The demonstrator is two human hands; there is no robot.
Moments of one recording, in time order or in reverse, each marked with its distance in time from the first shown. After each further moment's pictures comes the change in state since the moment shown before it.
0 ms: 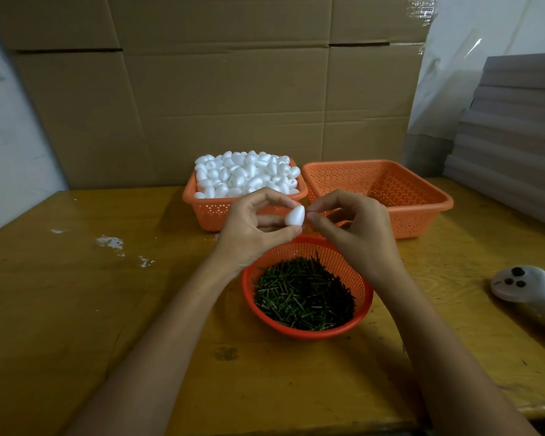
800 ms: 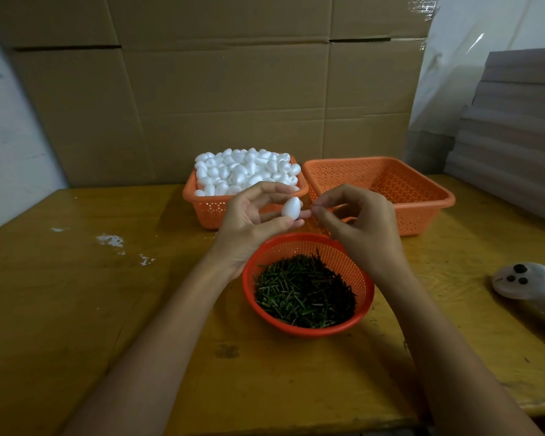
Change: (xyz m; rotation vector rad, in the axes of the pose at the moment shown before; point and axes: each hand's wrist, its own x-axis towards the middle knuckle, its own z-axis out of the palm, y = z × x) left_hand -0.001 0.001 0.000 -0.314 -0.038 -0.056; right_hand 0.000 -0.001 -0.003 0.001 0.035 0.035
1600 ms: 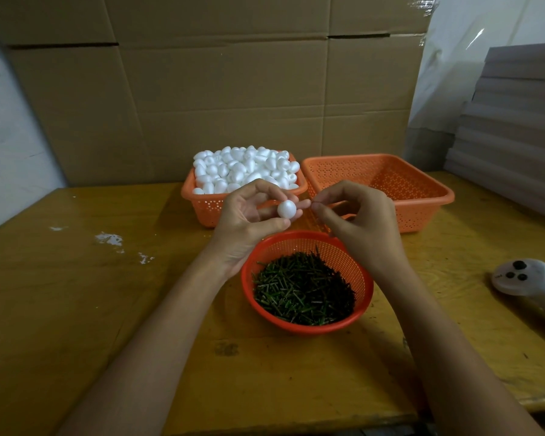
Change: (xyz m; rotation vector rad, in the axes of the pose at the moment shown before) left_hand -0.001 0.002 -0.001 -0.013 -0.036 0.042; right_hand 0.000 -0.002 -0.001 0.010 0.000 0.008
